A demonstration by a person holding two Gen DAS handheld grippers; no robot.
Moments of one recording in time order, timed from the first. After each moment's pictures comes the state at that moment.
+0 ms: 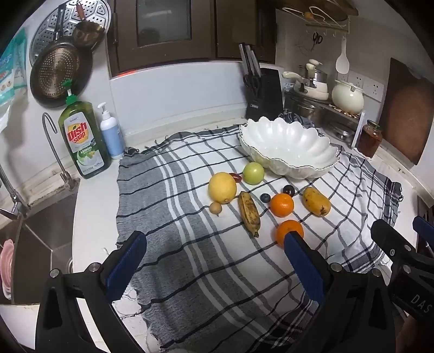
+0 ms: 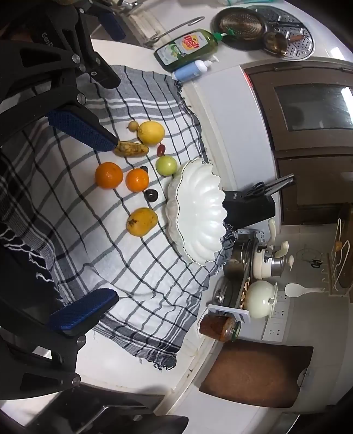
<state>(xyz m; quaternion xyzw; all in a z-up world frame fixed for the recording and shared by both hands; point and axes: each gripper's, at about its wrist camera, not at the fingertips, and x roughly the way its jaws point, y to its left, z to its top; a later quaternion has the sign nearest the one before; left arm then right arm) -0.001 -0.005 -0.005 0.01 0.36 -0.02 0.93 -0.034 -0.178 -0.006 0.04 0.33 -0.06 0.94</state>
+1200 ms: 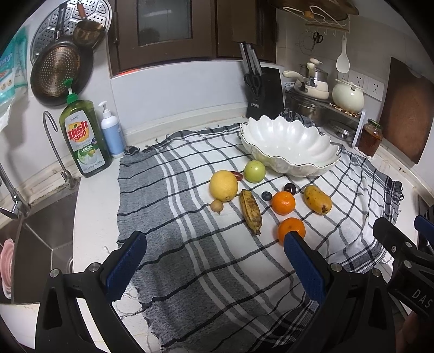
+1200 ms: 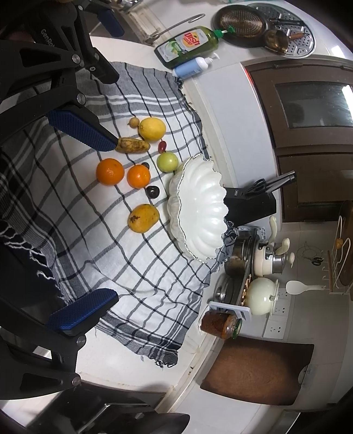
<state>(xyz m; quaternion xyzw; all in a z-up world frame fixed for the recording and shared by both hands) 0.001 0.002 -0.003 0.01 0.37 -0.02 0.93 -0.035 -0.179 -0.007 0.04 0.33 -0.06 0.94</state>
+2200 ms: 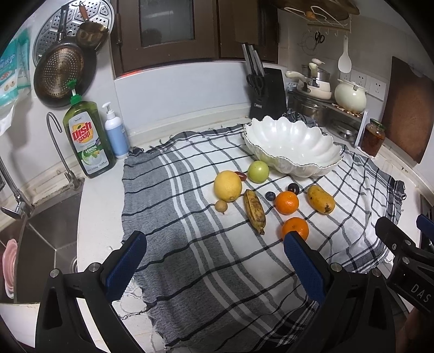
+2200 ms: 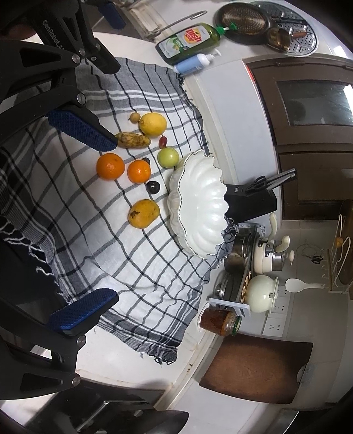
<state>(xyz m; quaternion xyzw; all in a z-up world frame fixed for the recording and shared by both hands) -0.004 0.003 -0.008 0.02 0.36 -0.01 0.93 -0.034 -0.181 -0.010 0.04 0.33 -0.07 0.94</state>
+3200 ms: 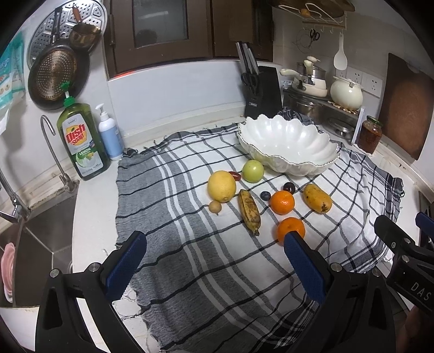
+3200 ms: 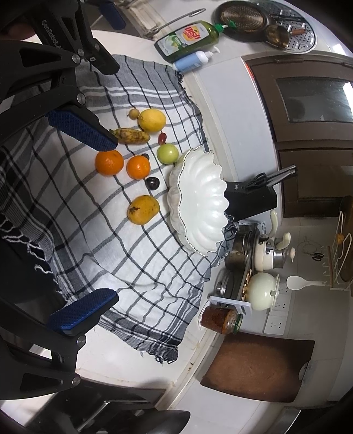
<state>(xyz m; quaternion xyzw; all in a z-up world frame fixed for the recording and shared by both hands) -0.002 -0.011 -0.010 0.02 0.36 -0.01 0.93 -0.034 -0.189 -0.013 0.04 0.33 -0.07 0.94</state>
